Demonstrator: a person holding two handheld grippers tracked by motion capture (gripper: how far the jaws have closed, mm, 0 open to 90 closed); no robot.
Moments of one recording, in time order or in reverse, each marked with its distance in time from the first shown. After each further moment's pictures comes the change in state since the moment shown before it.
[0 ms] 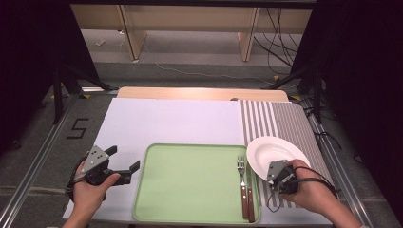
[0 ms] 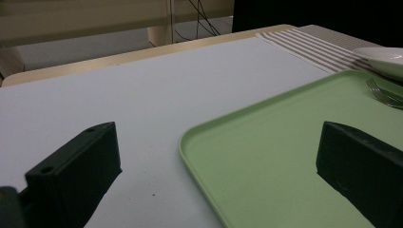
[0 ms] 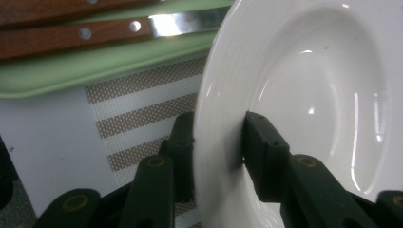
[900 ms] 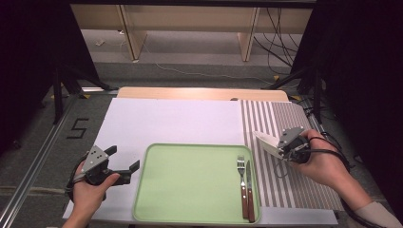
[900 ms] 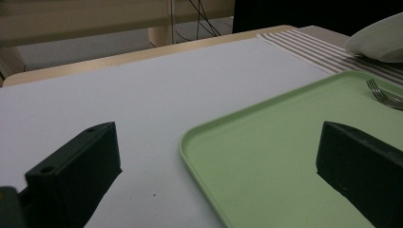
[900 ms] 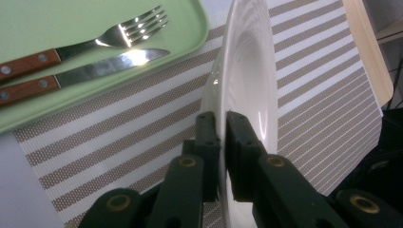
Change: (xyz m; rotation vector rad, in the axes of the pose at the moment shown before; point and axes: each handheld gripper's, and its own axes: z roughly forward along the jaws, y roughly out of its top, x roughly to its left) left arm 0.001 0.000 0.000 -0.004 0.001 -0.002; right arm -0.059 0.013 -0.052 -0.048 -0.125 0.148
